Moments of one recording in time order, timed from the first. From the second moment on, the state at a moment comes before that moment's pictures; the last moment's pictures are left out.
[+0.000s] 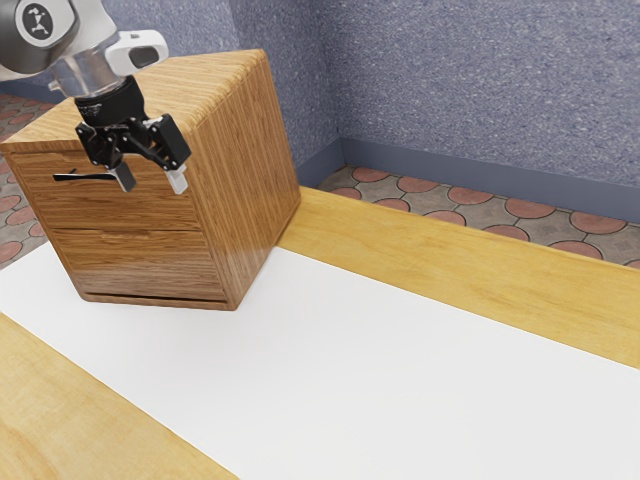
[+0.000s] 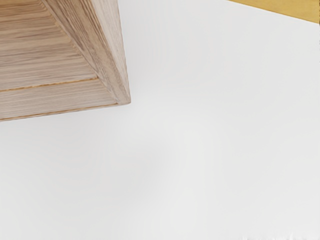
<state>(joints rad) -0.03 0.09 0.38 -1.26 -0.08 1.42 0.08</state>
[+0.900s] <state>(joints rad) -0.09 -0.04 0.16 -1.07 0.04 1.36 0.10</state>
